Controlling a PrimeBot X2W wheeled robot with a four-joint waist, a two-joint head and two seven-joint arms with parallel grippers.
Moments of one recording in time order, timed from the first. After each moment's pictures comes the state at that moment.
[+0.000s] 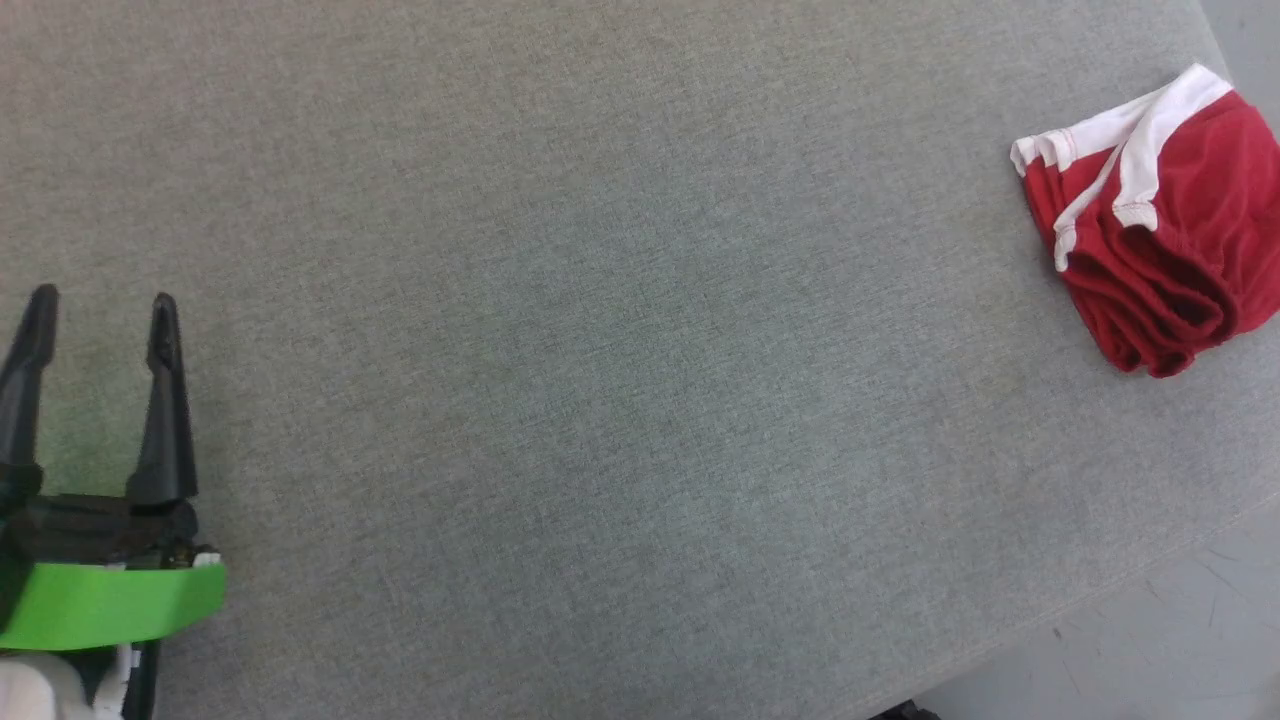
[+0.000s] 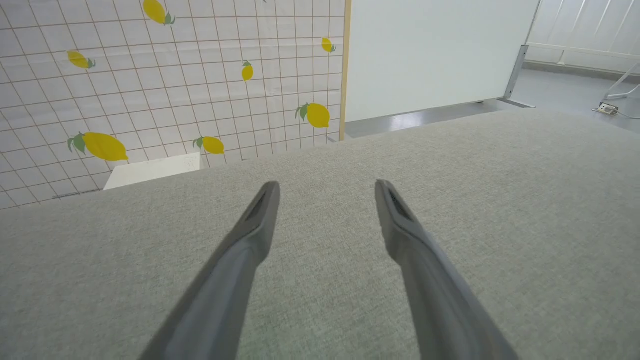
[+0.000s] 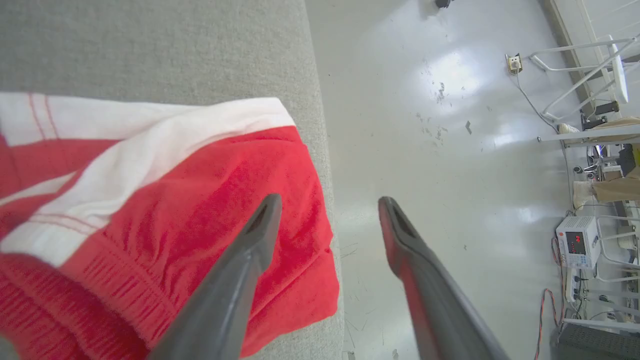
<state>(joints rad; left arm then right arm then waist) -0.02 0.34 0.15 -0.31 -0.21 -0.12 -0.21 -0.72 -0.54 0.04 0.50 0.08 0.13 0.42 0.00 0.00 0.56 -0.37</state>
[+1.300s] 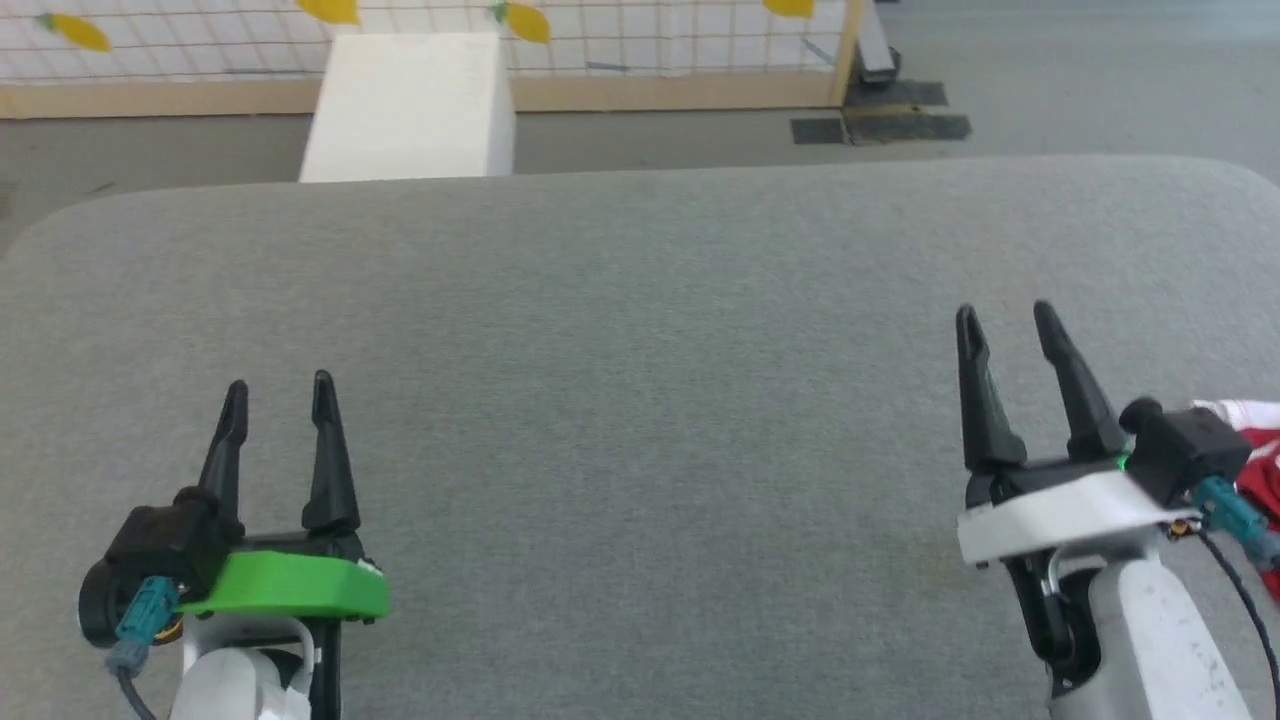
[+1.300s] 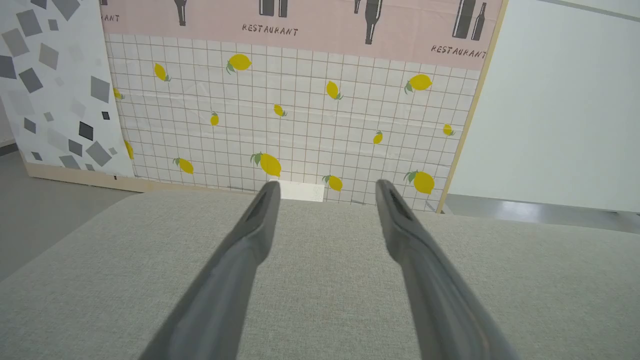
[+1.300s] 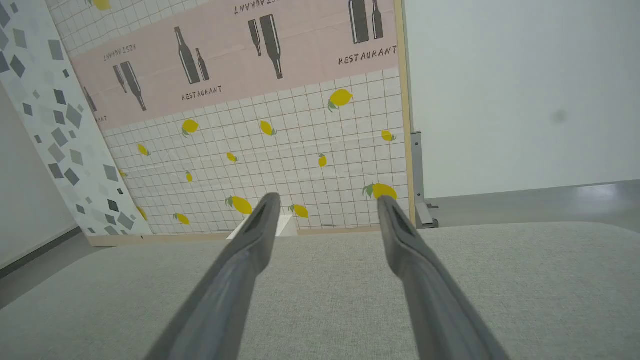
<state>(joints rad) -0.08 0.10 0.08 0.03 -0.21 -0.06 -0.26 -0.22 -0.05 0.02 0.18 0.25 0.13 -0.25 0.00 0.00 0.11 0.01</state>
